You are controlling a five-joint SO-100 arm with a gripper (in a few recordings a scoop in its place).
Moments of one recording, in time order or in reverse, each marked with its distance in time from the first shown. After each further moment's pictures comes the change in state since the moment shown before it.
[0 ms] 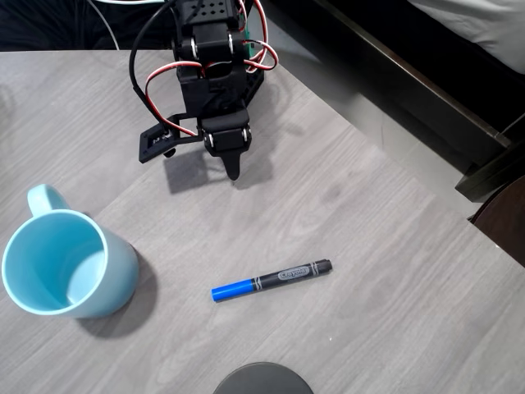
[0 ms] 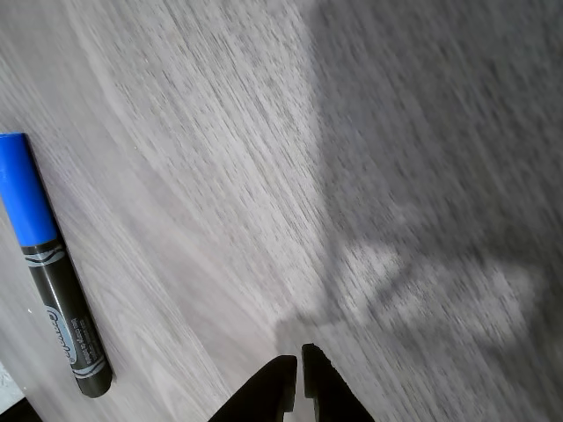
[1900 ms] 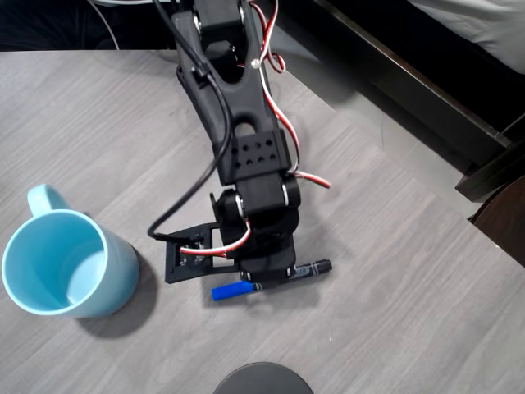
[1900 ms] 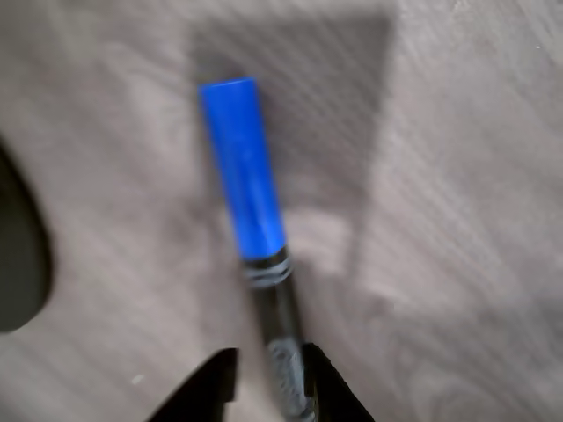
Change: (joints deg) arm -5.9 -111.8 -86.7 -7.6 11.5
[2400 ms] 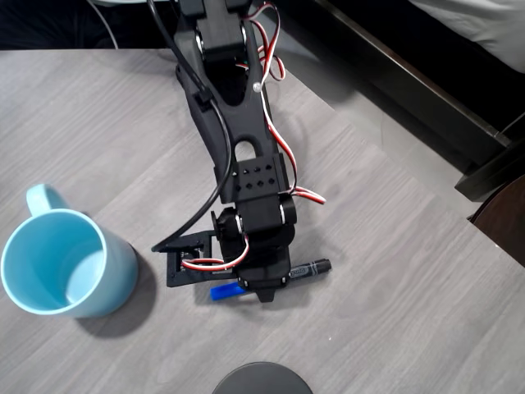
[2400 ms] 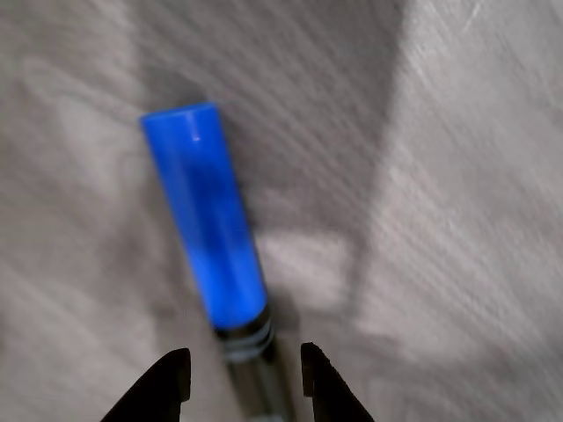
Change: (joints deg) arm 0.9 -6.3 -0.4 -3.3 -0.5
